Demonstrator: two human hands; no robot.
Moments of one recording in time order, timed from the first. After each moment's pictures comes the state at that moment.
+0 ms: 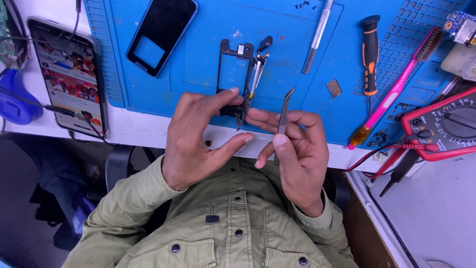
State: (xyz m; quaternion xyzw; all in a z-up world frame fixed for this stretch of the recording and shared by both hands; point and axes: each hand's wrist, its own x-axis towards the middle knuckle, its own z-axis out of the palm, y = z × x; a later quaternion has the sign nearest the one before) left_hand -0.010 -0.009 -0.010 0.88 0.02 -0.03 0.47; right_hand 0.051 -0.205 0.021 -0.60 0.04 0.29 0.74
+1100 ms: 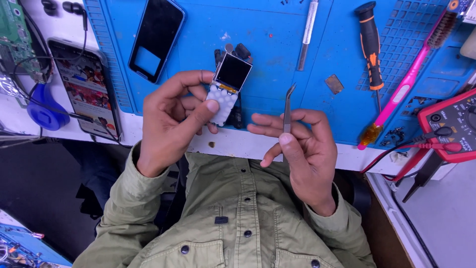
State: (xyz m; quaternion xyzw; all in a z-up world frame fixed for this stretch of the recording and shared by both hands) left_hand 0.023 0.014 0.001 0.70 0.20 -0.14 0.68; right_hand 0.053 -0.228 0.006 -0.57 0.04 0.31 0.76
